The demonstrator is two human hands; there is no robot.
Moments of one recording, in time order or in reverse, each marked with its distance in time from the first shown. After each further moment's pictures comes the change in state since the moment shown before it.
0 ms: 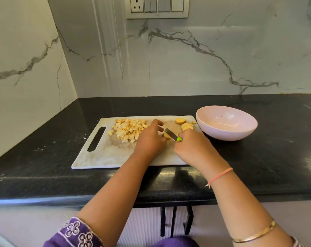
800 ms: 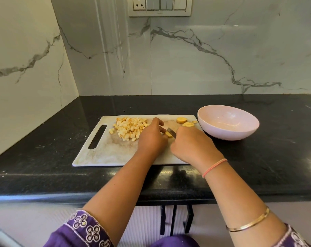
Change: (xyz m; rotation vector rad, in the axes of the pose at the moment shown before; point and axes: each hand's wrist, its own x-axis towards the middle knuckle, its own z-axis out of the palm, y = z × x) left_hand 0.006 0.001 0.007 0.007 0.054 -0.070; right_hand -0.005 -0.022 -0.010 -0.228 -0.054 -0.028
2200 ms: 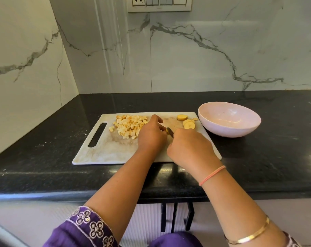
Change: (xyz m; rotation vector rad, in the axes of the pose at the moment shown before) left_hand 0.002 -0.003 0.001 -0.009 0.069 -0.034; right_hand -0.007 -0.005 0.014 -0.013 0.075 -0.031
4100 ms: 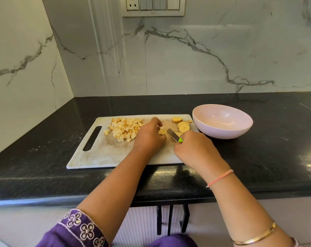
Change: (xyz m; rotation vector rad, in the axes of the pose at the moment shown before) left_hand -0.004 0.008 -0.008 0.036 -0.076 0.134; right_hand 0.002 0.032 -0.001 0.167 0.020 0.083
